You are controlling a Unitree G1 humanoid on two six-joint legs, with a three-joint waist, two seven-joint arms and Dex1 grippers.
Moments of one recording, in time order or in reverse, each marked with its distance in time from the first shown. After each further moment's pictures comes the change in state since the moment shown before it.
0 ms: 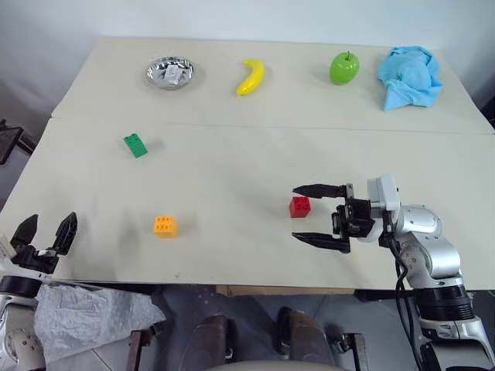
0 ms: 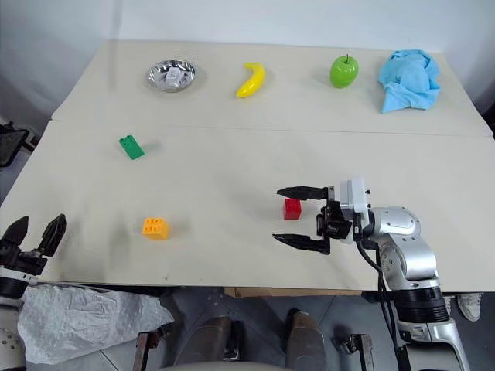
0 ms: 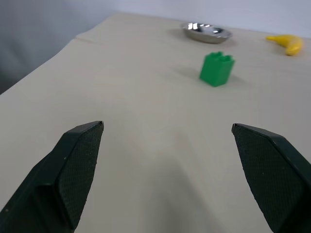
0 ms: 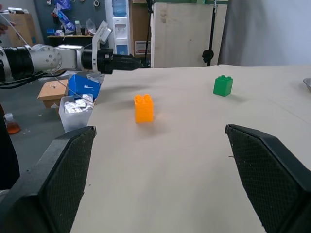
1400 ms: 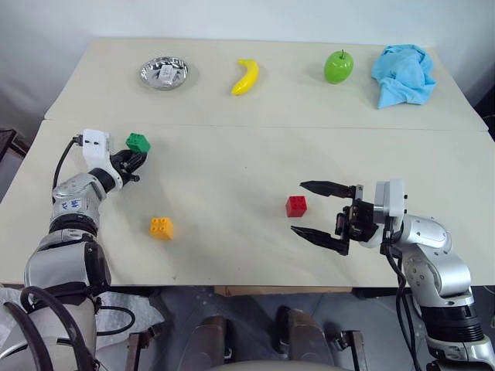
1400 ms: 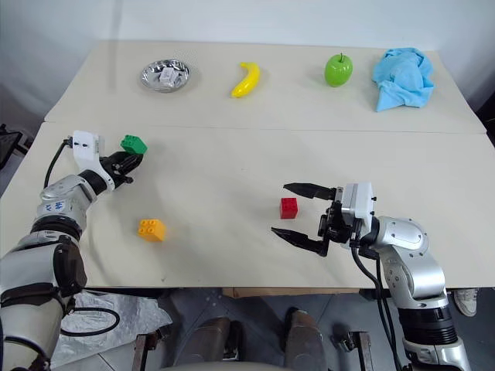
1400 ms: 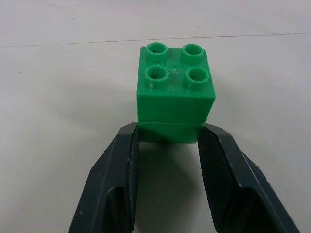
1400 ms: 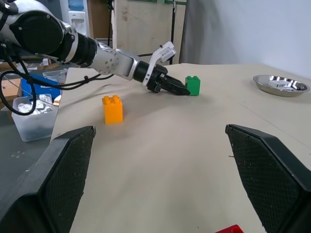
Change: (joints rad) left arm -1.029 0.169 -0.440 1.214 0.455 -0.205 -0.084; right arm 0.117 -0.001 -0.035 -0.163 -0.010 0.003 -0.191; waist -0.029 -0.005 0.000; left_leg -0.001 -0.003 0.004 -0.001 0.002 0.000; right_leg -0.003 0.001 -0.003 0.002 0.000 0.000
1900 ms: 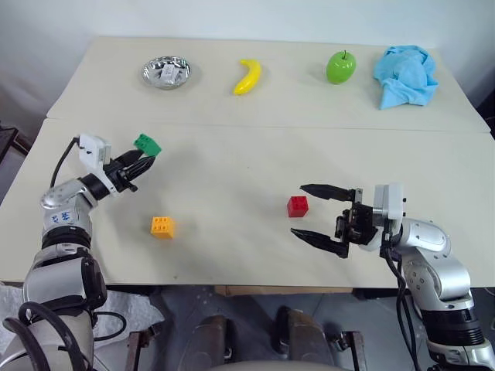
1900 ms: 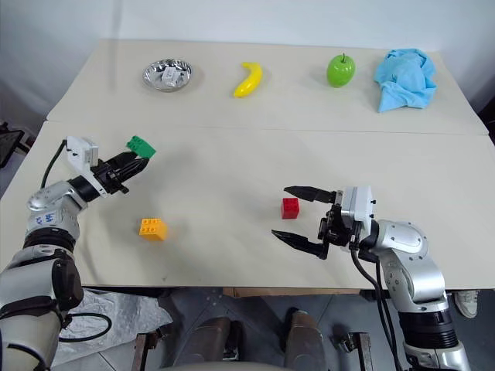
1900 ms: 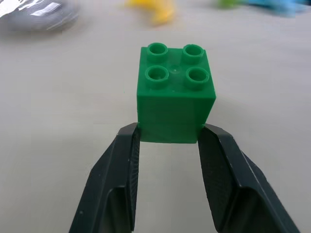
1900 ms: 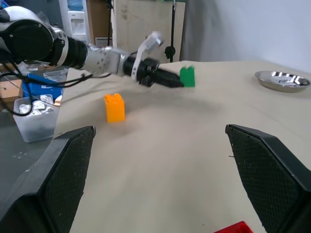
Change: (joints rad) left arm 0.072 0.014 -0.051 -0.238 -0.064 -0.093 -0.505; right arm 0.045 -0.014 -0.001 -0.025 0.016 0.009 0.000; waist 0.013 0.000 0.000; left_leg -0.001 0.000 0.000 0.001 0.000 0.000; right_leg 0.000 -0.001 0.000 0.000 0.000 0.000
